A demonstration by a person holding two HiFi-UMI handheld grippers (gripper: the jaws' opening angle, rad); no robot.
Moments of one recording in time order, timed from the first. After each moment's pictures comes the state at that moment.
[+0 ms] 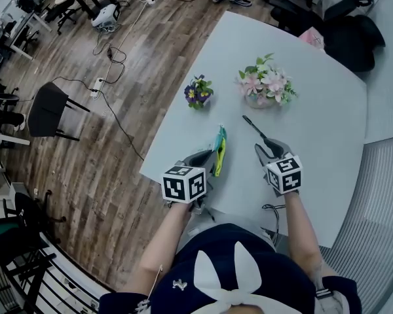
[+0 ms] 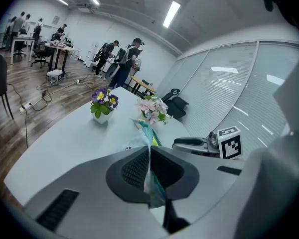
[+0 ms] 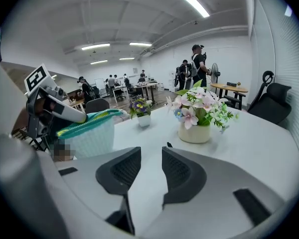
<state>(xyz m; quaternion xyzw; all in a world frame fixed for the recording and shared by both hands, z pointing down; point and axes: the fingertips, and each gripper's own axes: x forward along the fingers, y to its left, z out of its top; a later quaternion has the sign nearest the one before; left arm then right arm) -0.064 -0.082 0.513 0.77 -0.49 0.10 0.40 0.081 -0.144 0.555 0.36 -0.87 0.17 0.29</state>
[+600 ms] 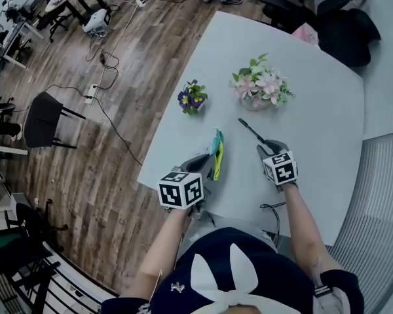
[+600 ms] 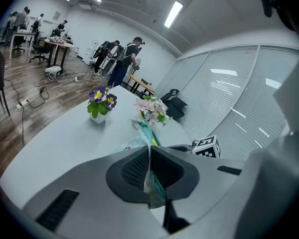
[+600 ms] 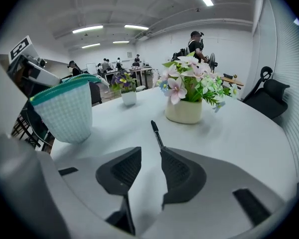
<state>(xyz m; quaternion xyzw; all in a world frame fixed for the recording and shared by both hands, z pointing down) -0.061 -0.092 0.514 0.77 -0.48 0.09 0.41 0.114 -0.170 0.628 0.38 -0.83 0.18 0.37</state>
